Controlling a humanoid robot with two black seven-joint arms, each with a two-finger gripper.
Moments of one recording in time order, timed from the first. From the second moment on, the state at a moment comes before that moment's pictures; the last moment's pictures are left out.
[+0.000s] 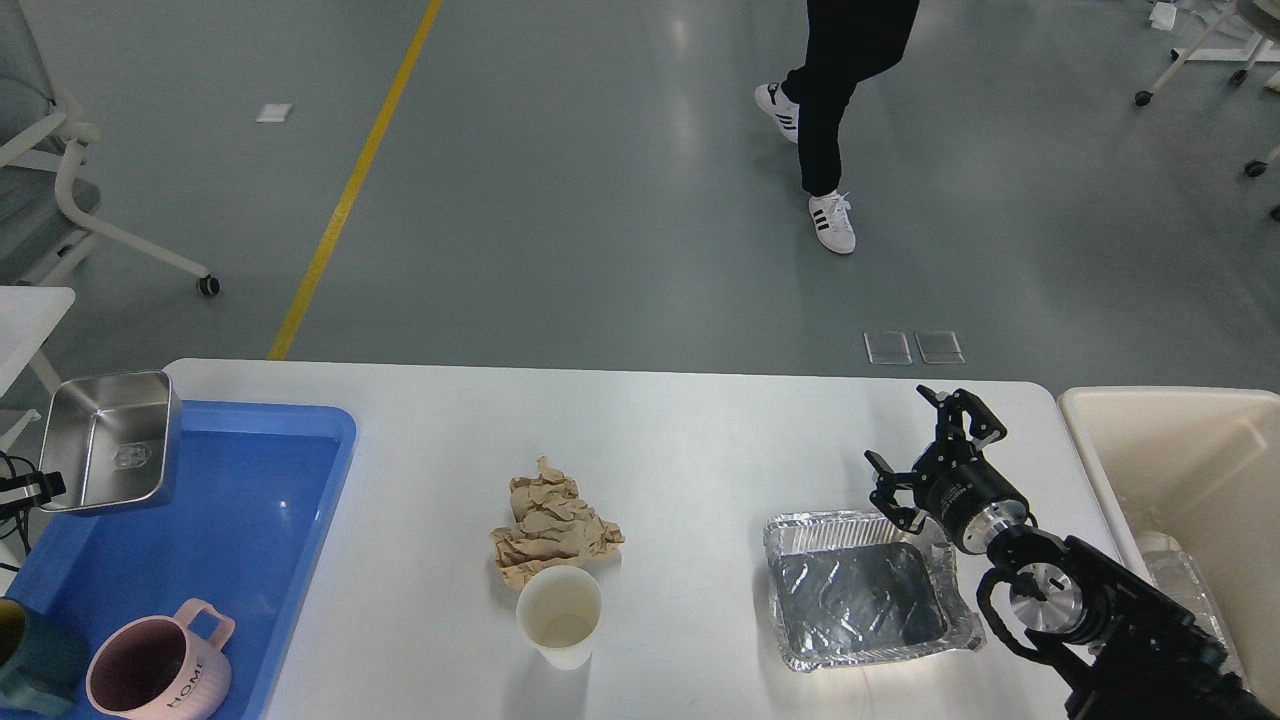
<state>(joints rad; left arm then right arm) -0.57 1.06 -0.27 -0.99 1.19 -0.20 -0.19 0.40 -0.25 0.88 0.77 -0.10 0.27 0.19</state>
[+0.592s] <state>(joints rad) -0.52 0.81 -0.27 -0.81 1.20 -0.16 -0.19 0.40 -0.26 0.88 0.77 -0.10 0.27 0.19</state>
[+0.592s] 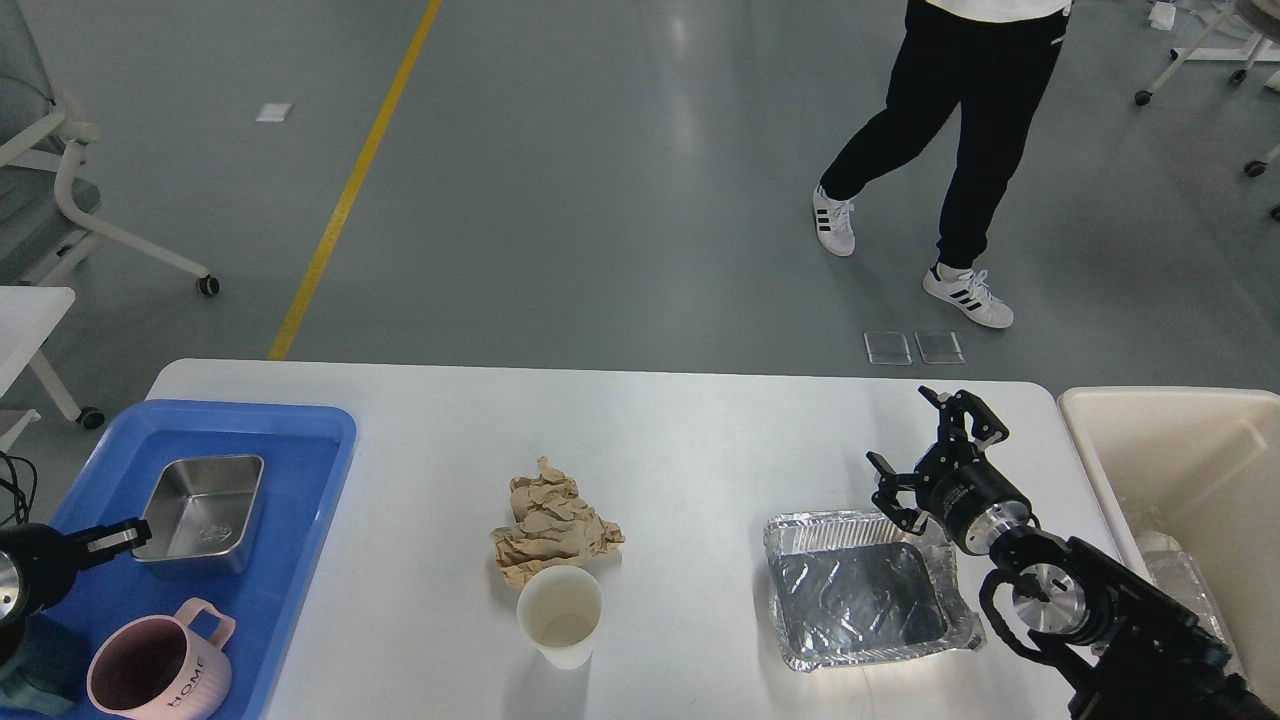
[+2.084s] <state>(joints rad) -0.48 0.69 -0.82 -0.90 0.57 -0.36 -0.32 0.40 -0.27 0.86 0.77 -0.11 0.27 0.19</state>
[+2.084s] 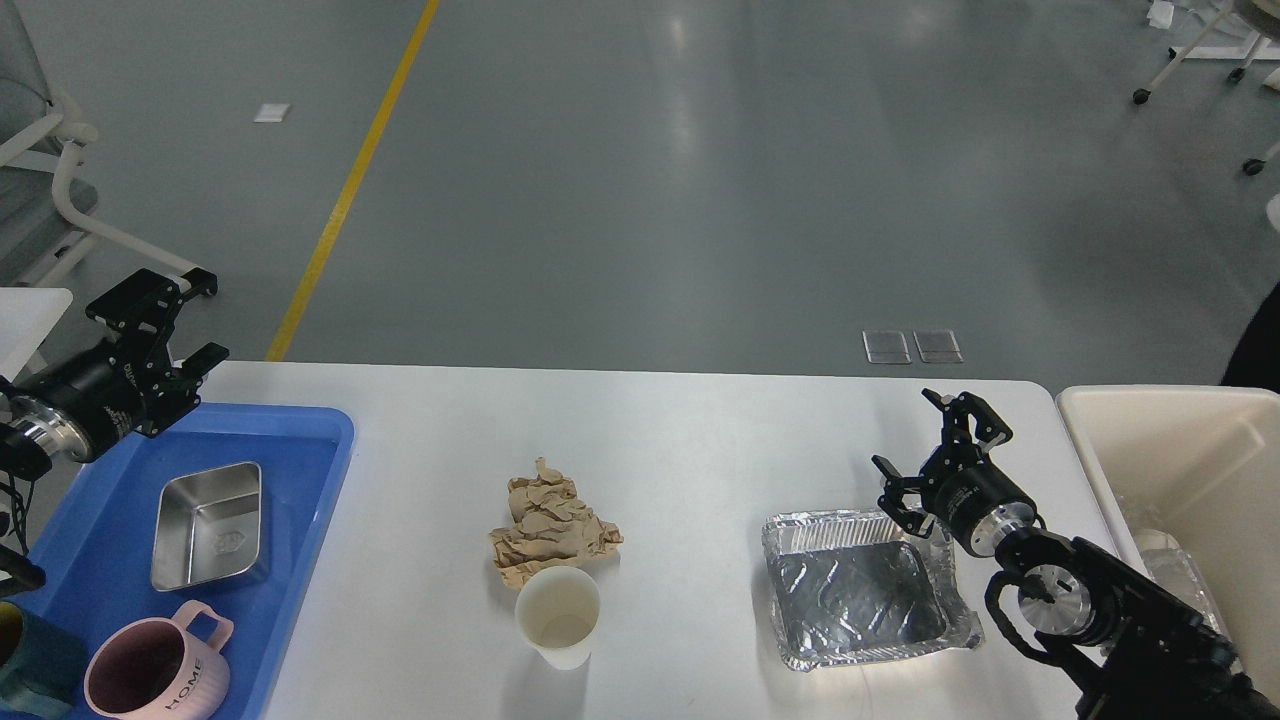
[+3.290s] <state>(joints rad) -0.36 0.34 -1.03 -0.90 0.19 -0.31 -0.24 0.42 -0.30 0.84 0.86 -0.10 0.23 0.19</state>
